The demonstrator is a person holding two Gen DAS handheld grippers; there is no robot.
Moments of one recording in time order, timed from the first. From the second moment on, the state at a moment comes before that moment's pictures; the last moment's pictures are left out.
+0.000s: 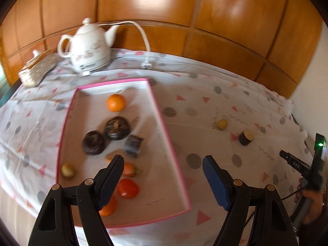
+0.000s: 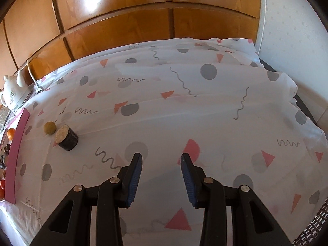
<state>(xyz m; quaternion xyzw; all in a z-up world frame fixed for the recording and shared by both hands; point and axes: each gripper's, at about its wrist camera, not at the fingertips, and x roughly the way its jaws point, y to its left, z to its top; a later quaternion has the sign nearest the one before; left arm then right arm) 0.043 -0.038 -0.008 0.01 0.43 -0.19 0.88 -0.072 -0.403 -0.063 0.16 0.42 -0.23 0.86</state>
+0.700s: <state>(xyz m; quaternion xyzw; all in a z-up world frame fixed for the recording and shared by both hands) 0.100 -0.155 -0.046 0.06 0.48 -0.26 0.83 -0.086 -0.435 -0.070 0.19 0.42 -0.27 0.85</state>
